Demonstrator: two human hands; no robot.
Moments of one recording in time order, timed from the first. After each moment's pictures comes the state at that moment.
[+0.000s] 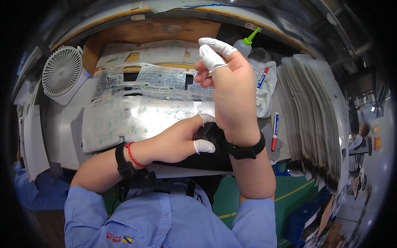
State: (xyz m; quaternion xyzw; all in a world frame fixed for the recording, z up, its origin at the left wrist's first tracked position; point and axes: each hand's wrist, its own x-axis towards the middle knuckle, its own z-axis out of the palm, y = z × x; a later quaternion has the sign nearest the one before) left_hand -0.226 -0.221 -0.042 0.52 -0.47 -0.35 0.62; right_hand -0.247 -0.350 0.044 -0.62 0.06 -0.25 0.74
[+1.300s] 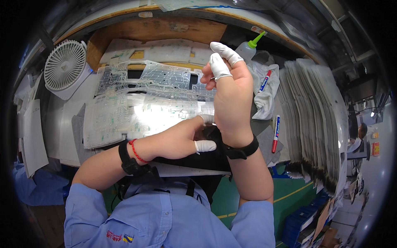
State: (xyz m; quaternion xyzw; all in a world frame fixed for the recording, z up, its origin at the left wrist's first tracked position) left_hand -0.217 -0.215 -0.048 0.58 -0.45 -0.45 0.51; right_hand -0.241 -0.345 0.022 -0.62 0.04 -0.30 0.72
